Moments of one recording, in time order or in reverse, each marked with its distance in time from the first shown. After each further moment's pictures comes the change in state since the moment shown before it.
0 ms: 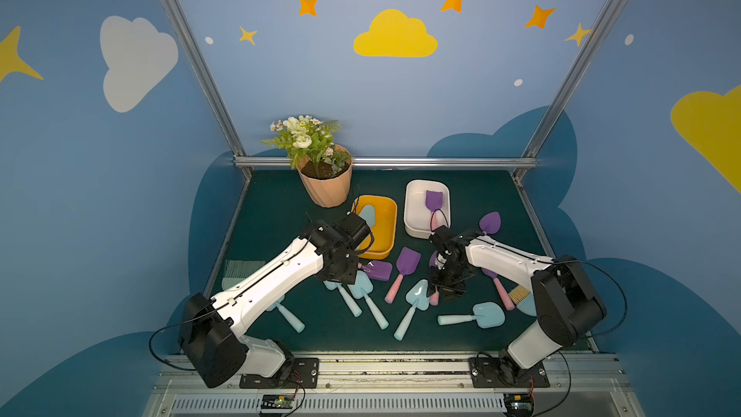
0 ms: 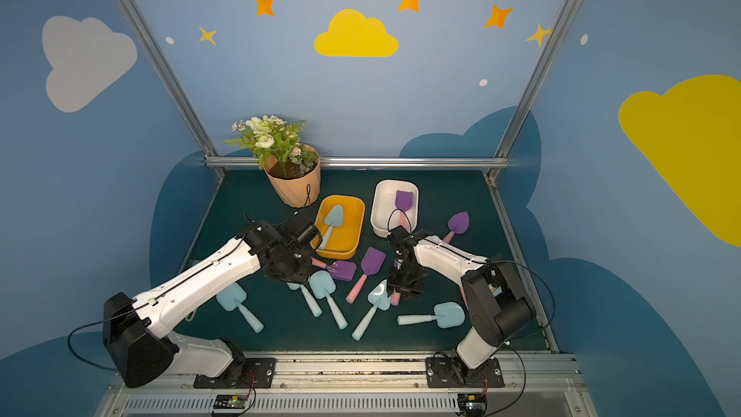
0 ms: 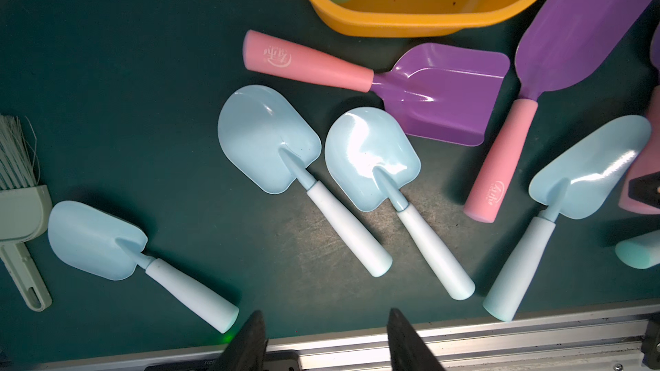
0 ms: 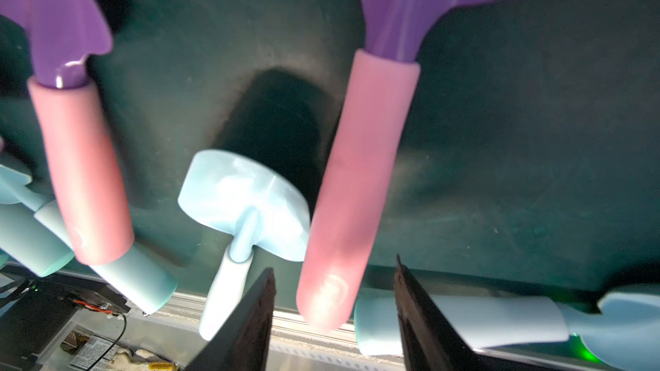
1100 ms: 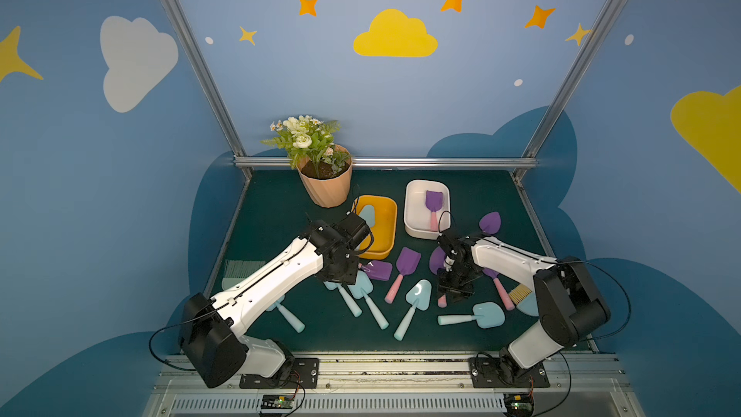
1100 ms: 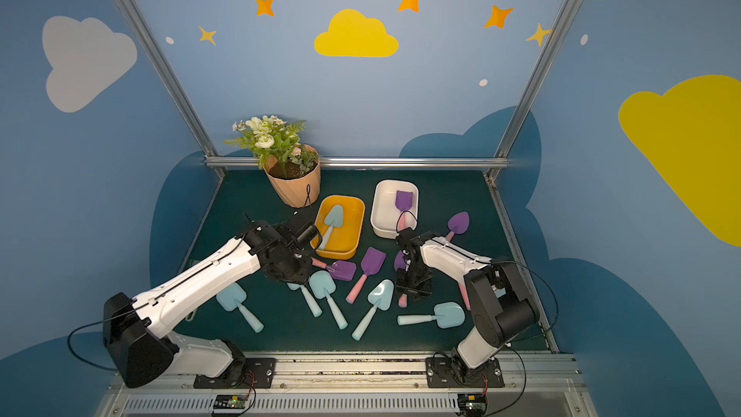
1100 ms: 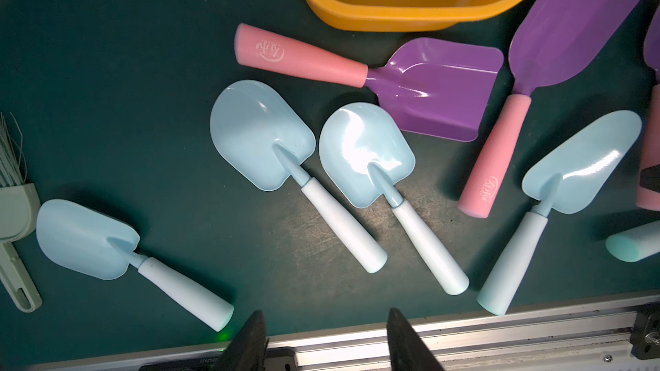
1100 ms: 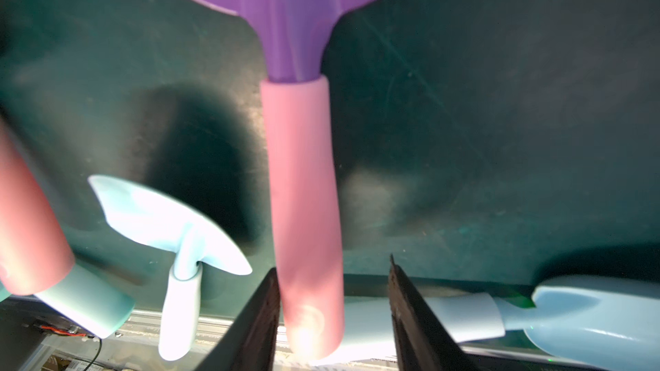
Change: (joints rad) left arm 0.002 0.000 0.000 0.000 0.021 0.000; right arm -0.074 -0.023 -0.047 -0.018 0.049 -0.045
